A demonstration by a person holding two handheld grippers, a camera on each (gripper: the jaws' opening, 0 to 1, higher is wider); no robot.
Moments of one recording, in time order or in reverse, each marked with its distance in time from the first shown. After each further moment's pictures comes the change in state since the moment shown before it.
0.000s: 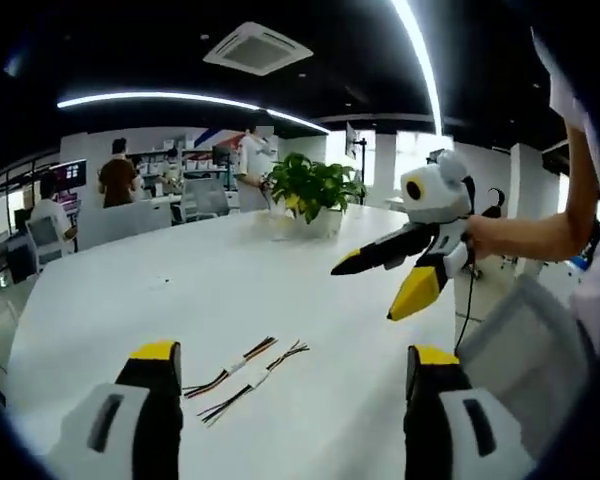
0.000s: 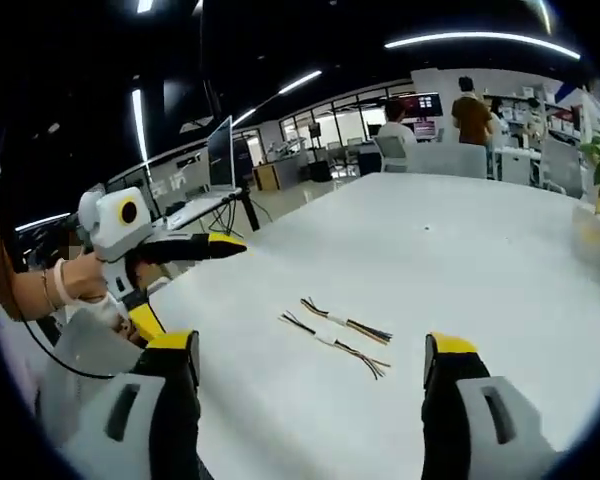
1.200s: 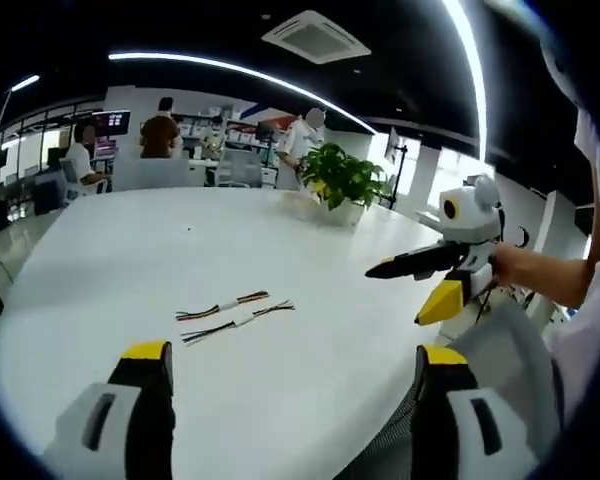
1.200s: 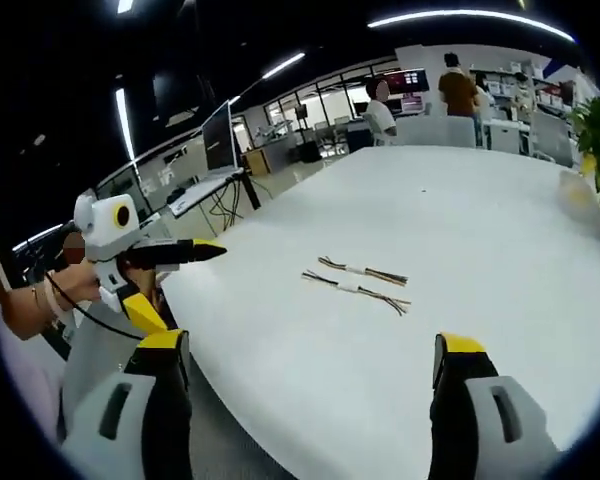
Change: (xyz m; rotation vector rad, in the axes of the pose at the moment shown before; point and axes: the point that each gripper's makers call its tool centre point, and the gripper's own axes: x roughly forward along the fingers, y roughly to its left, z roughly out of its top) left arm -0.044 -0.025 -0.041 -0.231 0.059 0.127; right arm -0.031 0.032 -0.052 0.091 0.095 -0.036
